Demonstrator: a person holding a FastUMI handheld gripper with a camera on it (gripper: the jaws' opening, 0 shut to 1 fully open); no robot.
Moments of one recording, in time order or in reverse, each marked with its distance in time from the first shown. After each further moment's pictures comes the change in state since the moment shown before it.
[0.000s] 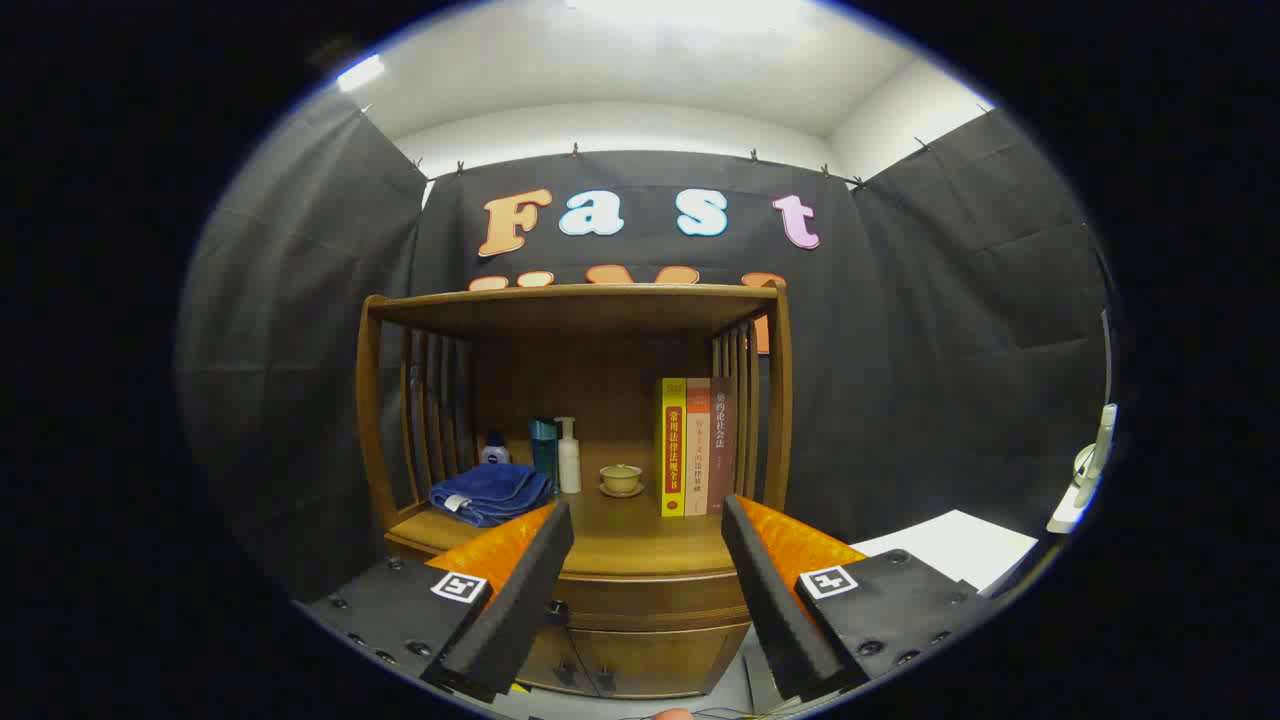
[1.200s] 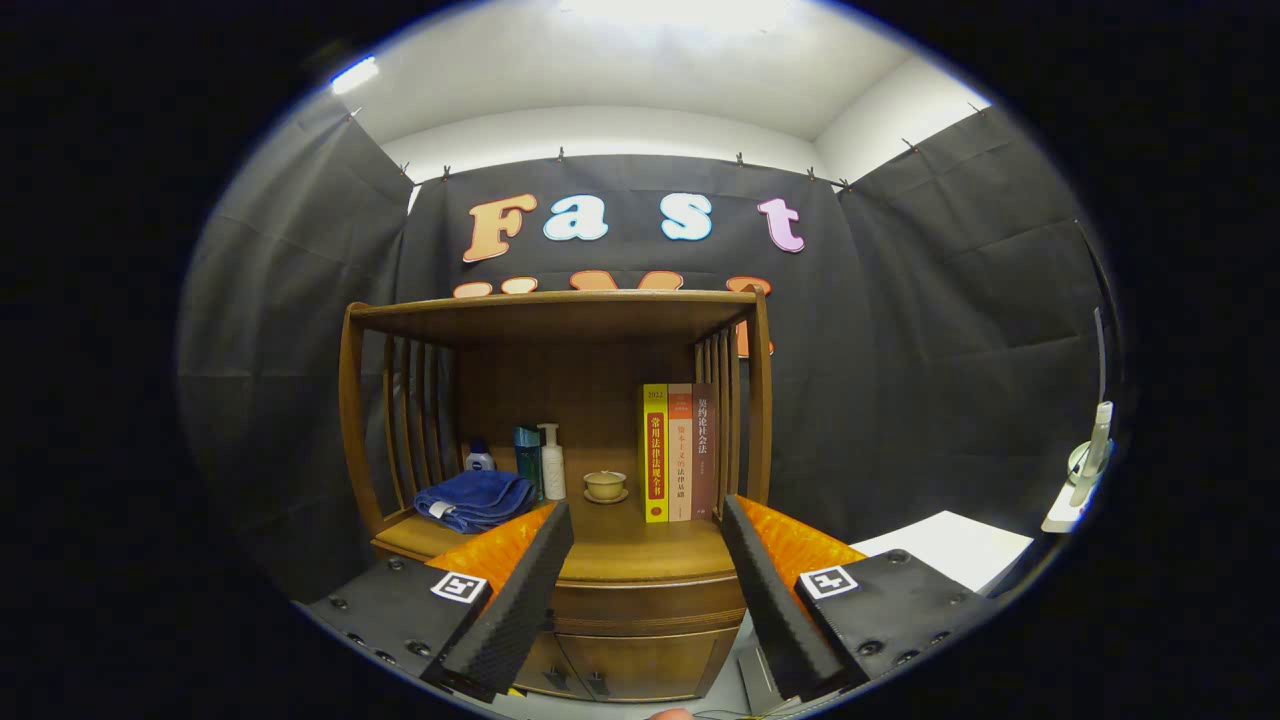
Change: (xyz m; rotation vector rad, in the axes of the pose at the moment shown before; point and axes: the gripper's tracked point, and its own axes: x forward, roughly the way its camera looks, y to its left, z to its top) arm 0.005 -0.006 0.006 0.011 -0.014 -0.038
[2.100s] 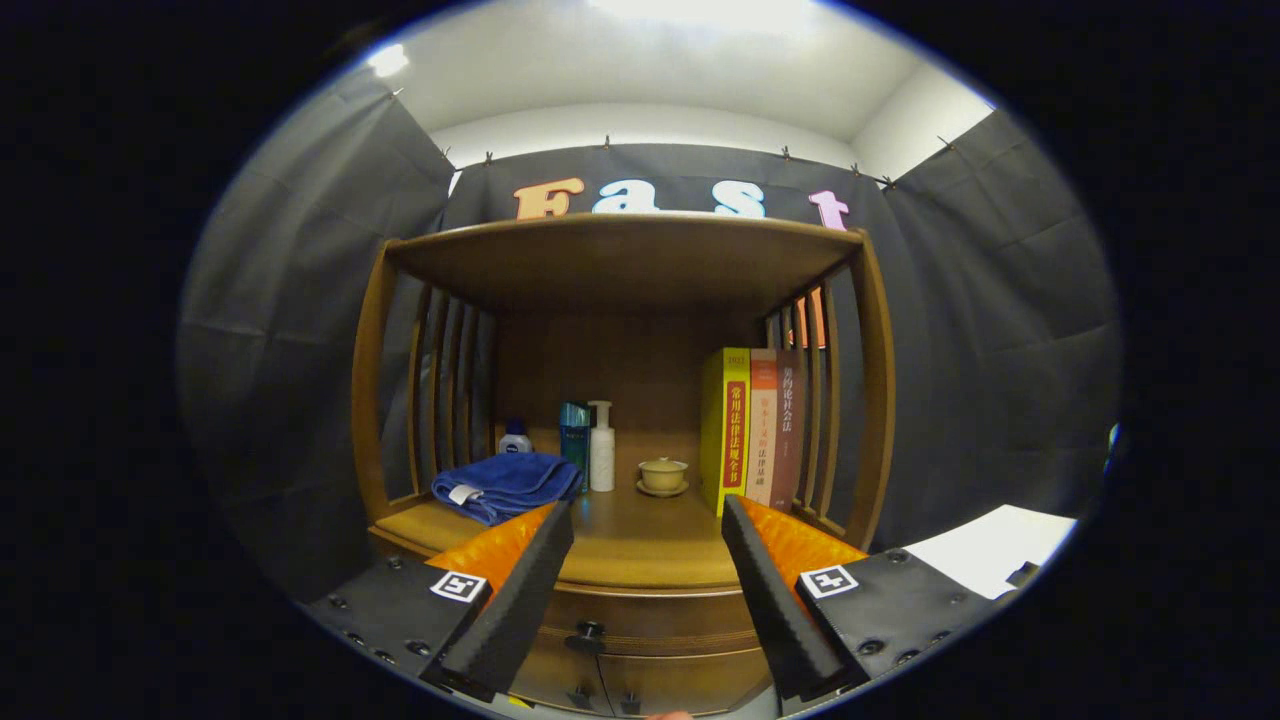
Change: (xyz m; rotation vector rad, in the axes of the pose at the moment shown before) arm 0.085 0.084 -0.095 -0.031 -0.035 0.114
